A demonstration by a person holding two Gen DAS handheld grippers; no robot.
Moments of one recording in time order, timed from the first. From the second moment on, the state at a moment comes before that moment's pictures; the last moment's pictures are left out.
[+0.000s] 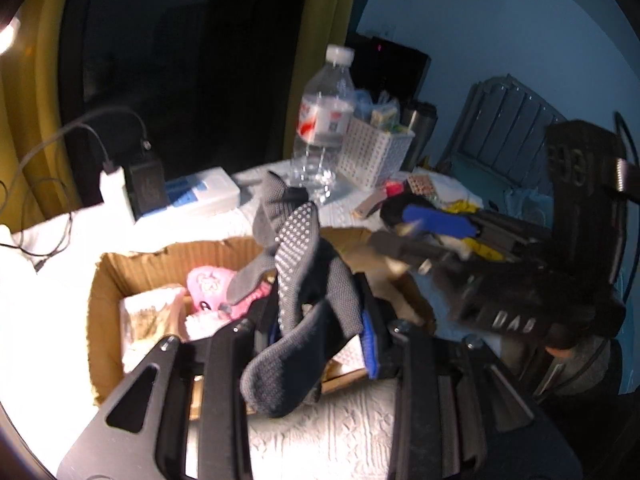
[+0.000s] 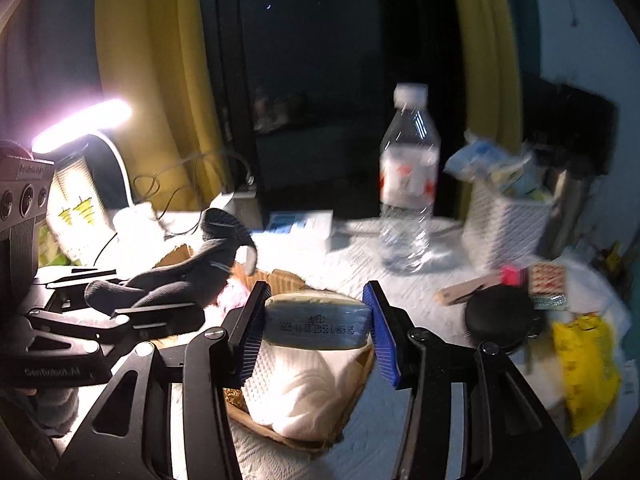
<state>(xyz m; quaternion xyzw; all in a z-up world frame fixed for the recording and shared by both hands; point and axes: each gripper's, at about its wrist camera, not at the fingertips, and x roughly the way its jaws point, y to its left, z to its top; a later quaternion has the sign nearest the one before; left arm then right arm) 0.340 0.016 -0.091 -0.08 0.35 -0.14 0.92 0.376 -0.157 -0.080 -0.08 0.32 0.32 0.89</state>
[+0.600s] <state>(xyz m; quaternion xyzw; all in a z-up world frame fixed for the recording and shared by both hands) 0.355 -0.022 -0.119 -0.04 0.40 -0.13 0.90 0.376 -0.201 -0.089 -0.04 0.34 0.31 0.89</state>
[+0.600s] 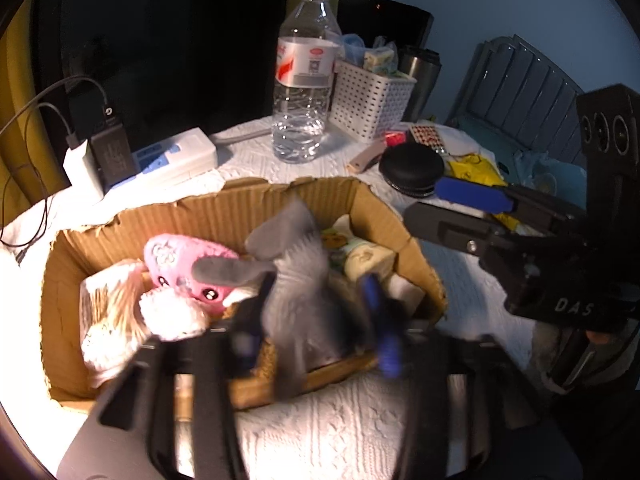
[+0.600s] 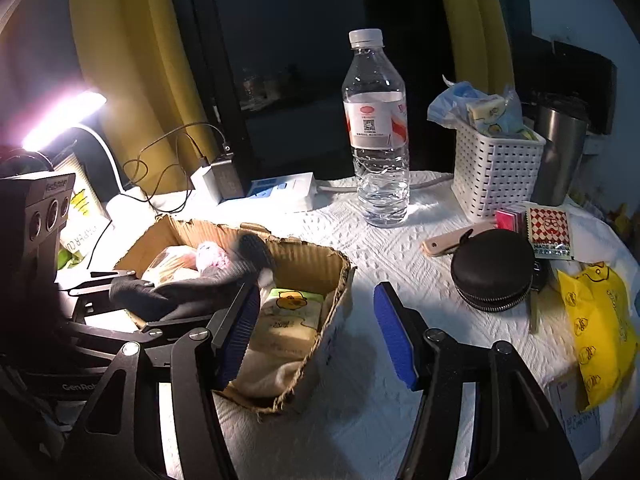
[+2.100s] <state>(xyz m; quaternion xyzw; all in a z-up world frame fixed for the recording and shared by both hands) 0.178 0.013 -0.022 -0.03 0.24 -0.08 0.97 0.220 -0.201 -0.017 -0.09 0.26 0.28 0.92</state>
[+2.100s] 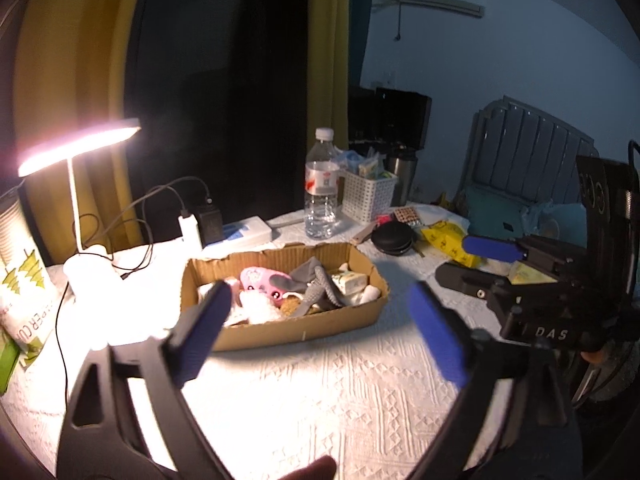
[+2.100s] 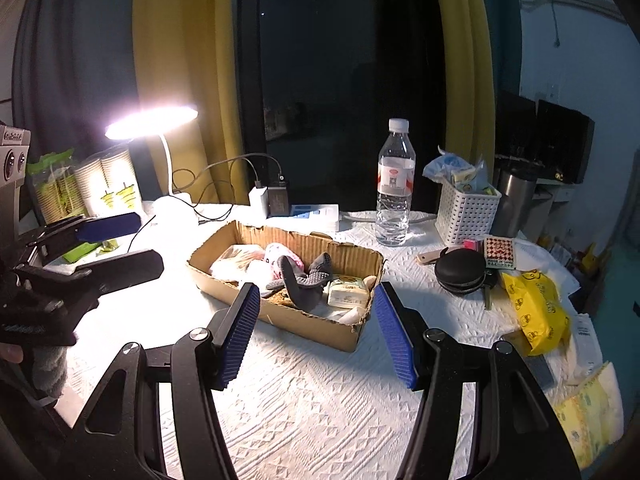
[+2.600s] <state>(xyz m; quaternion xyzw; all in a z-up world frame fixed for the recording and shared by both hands) 0.109 0.016 0.000 -0.03 0.19 -0.07 0.98 0.161 -0.207 0.009 -0.09 0.21 0.27 0.93</state>
